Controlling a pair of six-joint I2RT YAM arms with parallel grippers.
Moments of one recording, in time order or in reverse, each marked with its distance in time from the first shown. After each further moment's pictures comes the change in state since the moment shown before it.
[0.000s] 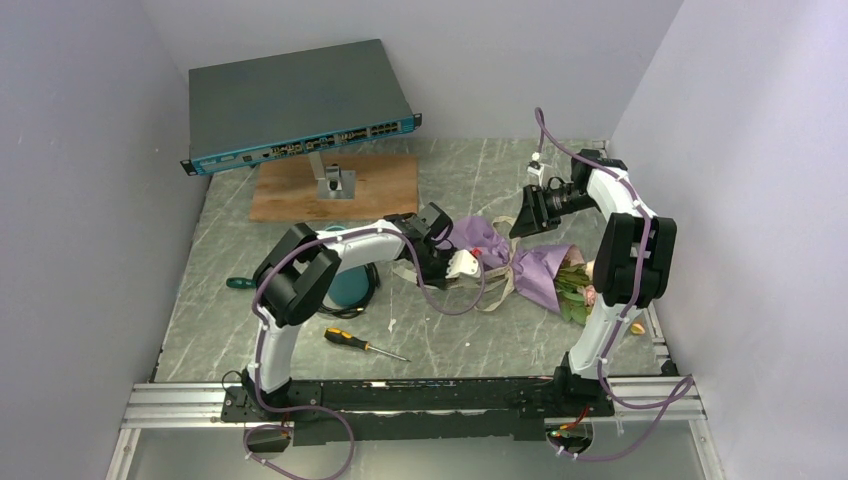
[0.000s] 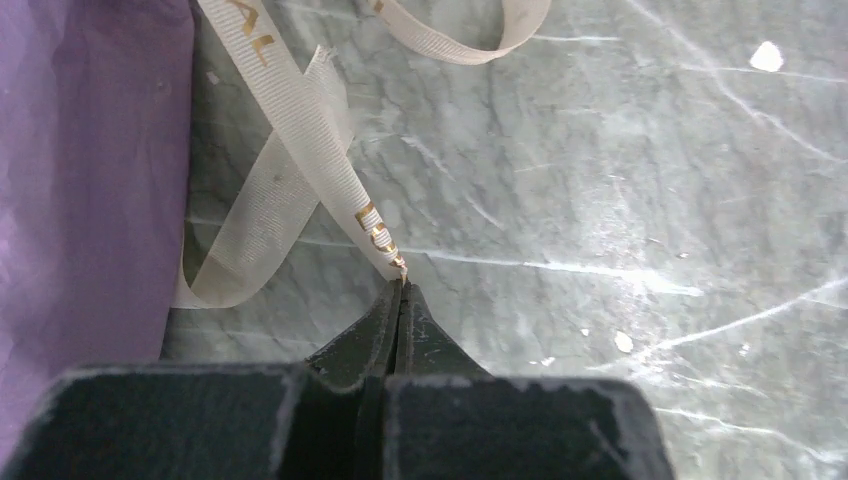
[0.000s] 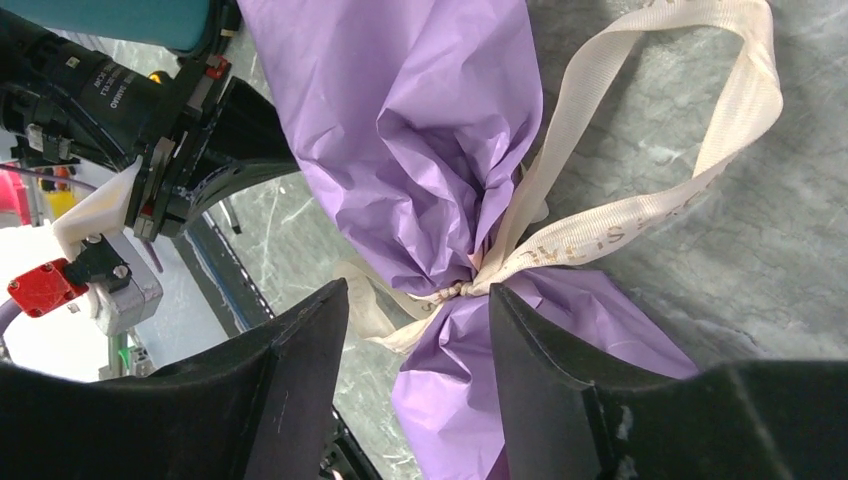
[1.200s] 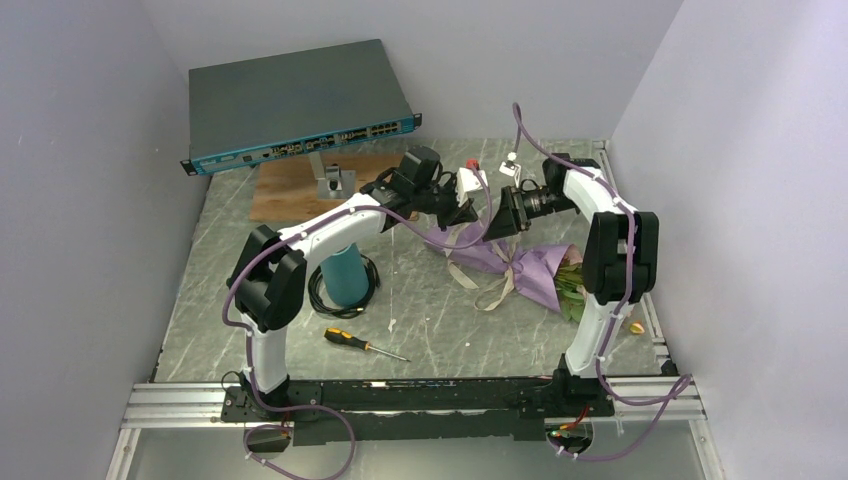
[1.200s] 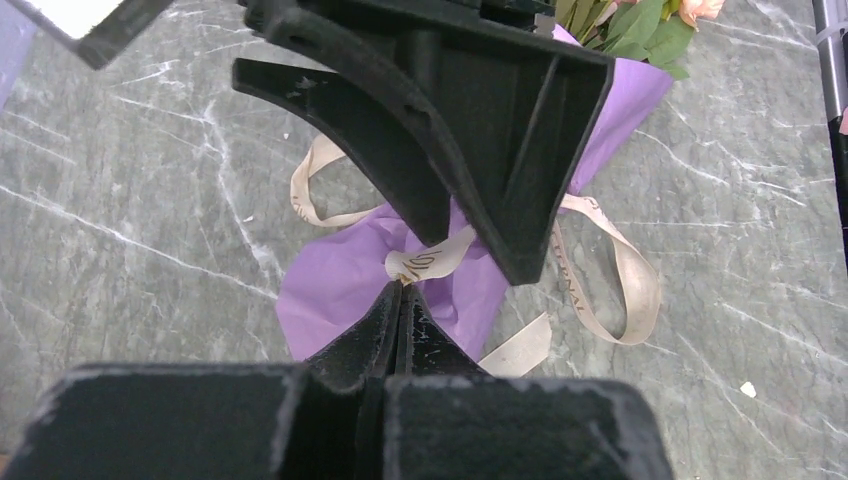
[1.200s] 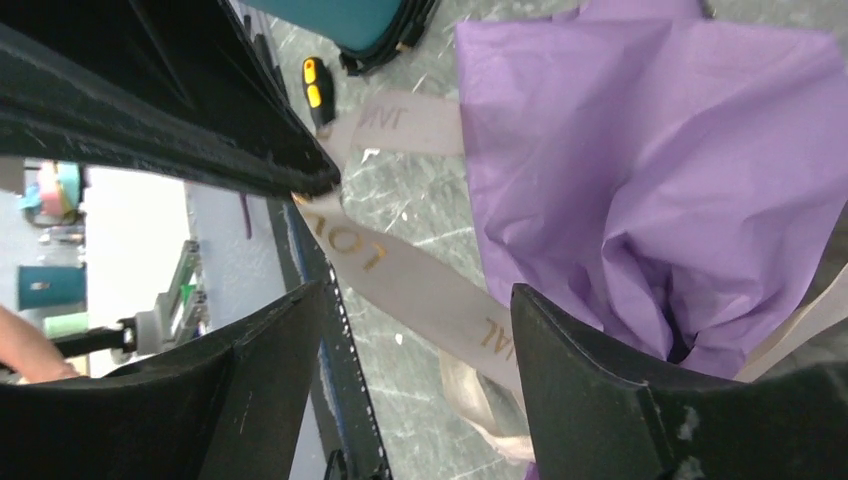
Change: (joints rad) left arm 0.079 -0.124 0.175 0.316 0.071 -0.497; right arm 0.130 0.035 -0.003 -0.077 -0.289 -0.130
